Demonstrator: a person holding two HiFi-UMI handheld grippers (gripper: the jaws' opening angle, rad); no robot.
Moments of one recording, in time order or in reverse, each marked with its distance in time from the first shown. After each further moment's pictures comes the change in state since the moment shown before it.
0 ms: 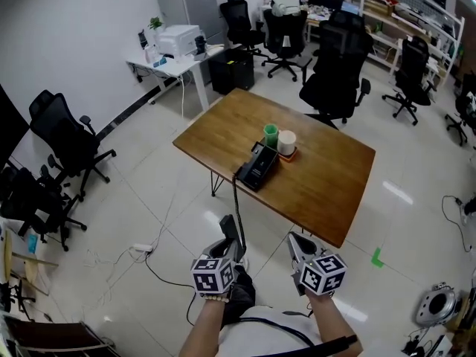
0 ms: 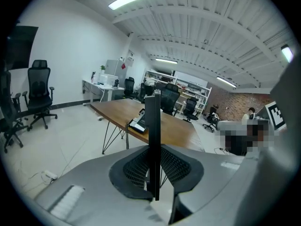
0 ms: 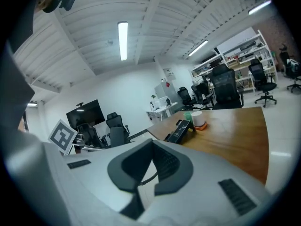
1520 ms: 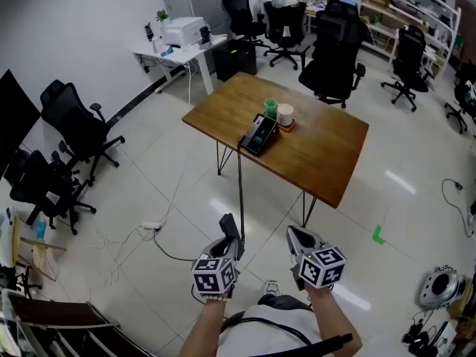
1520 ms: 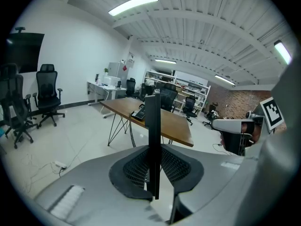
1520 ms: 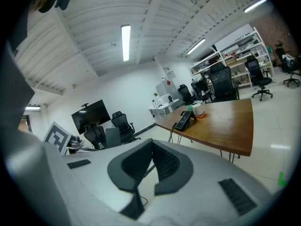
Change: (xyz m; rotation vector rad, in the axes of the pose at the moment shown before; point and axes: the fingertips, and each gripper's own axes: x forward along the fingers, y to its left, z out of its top) left arm -0.135 -0.045 -0.078 0.009 0.003 0.033; right arm -0.111 0.078 -0.054 0.031 0.024 0.015
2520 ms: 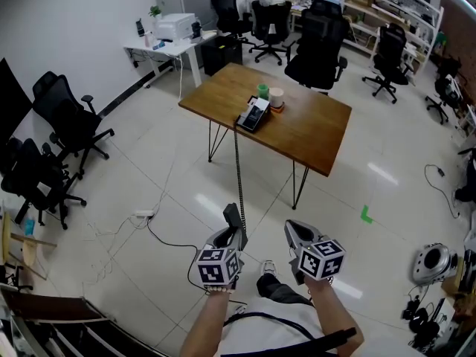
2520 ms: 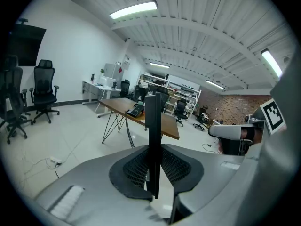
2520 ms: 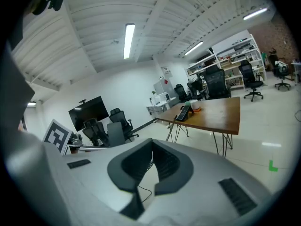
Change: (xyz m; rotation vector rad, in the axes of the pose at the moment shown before) left arm -0.089 -0.013 -0.054 0.002 -0.035 -0.103; right arm -0.074 0.086 -0.061 0.005 0.016 -0.079
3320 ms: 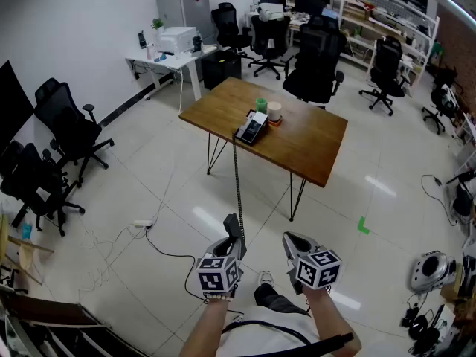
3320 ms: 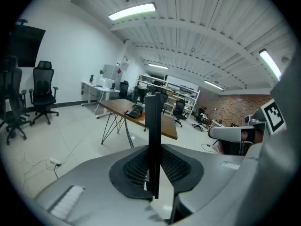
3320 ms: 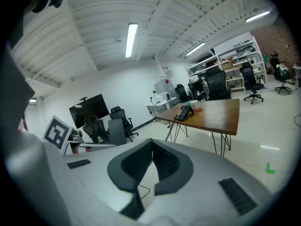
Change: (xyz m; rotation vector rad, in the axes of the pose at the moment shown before) left arm -0.010 -0.006 -0.006 0.009 -0.007 -0.009; right arm -0.013 0.008 -0.011 -0.028 0.019 -0.004
